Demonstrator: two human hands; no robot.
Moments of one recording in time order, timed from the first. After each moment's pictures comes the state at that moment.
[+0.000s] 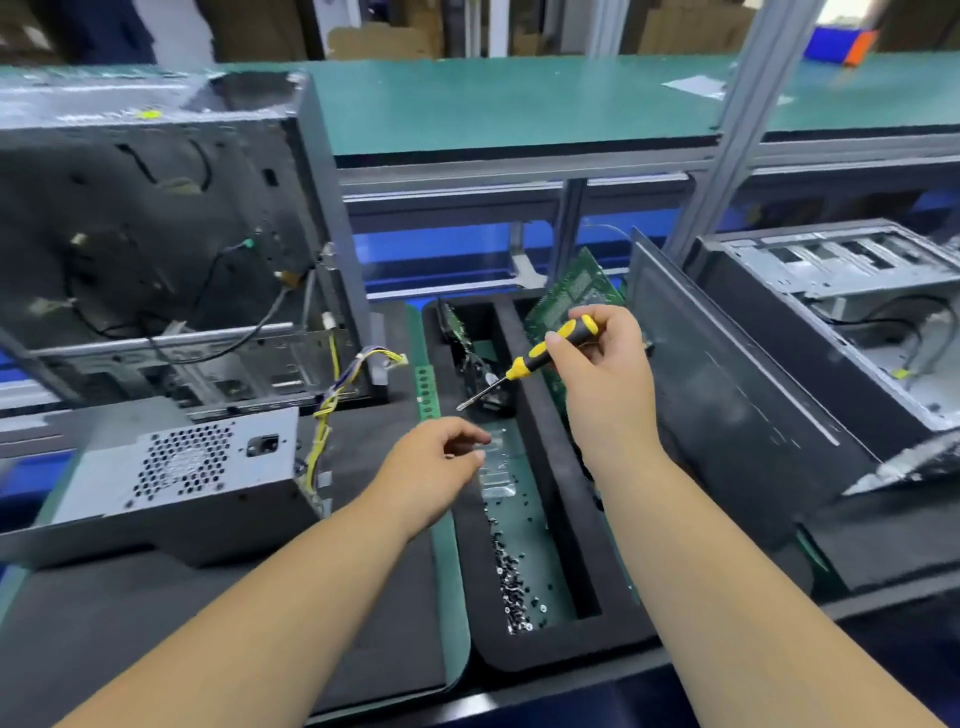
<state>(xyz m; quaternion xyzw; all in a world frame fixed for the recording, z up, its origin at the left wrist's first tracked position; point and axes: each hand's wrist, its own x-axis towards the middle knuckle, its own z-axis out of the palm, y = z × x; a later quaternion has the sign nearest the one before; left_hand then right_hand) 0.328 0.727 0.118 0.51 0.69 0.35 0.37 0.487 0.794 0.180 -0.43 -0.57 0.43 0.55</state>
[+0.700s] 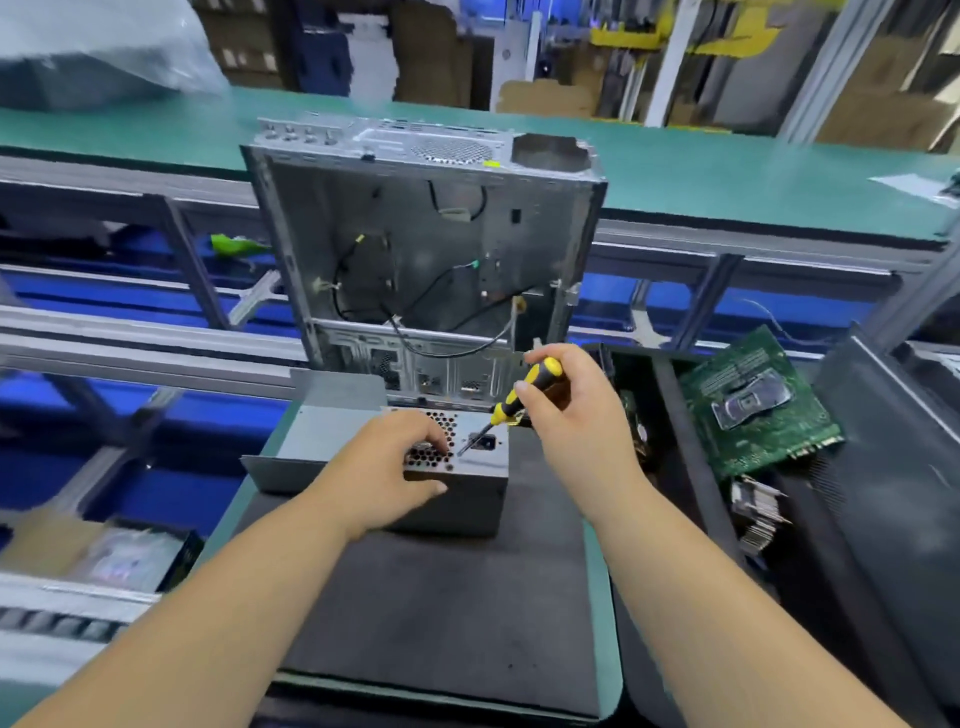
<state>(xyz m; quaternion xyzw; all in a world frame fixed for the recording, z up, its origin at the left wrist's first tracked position) 0.125 0.595 0.153 0.60 0.73 0.29 0.13 0.306 0.710 0.208 -0.32 -0.75 0.42 0.39</state>
